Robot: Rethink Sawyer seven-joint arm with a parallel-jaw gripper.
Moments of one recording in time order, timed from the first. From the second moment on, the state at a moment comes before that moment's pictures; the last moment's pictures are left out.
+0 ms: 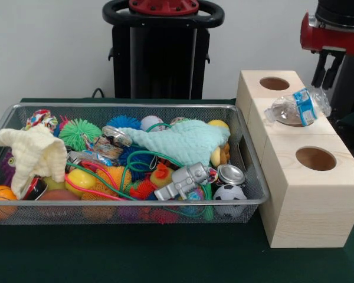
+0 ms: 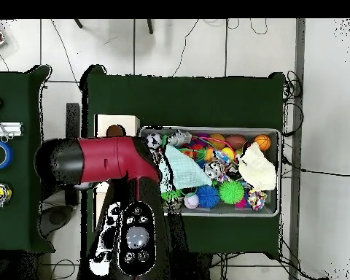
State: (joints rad) arm 0.12 -0.72 -0.02 1.53 0.05 0.85 2.05
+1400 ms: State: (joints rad) arm 0.21 -0.73 -0.08 1.65 0.18 0.78 2.05
